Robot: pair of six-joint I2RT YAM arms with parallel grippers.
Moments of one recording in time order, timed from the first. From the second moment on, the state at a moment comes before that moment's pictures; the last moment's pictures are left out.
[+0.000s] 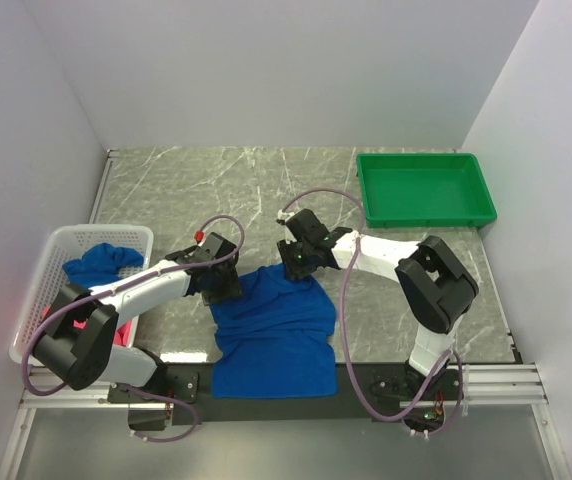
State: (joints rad) left arm -0.58 1.37 0.71 -0.49 -0.07 -0.84; right arm 0.74 1.79 1.10 -0.31 -0.10 0.30
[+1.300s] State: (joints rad) left arm -0.60 1.37 0.70 -0.47 -0.07 -0.85; right arm 0.84 1.68 1.08 -0.34 -0.10 0.27
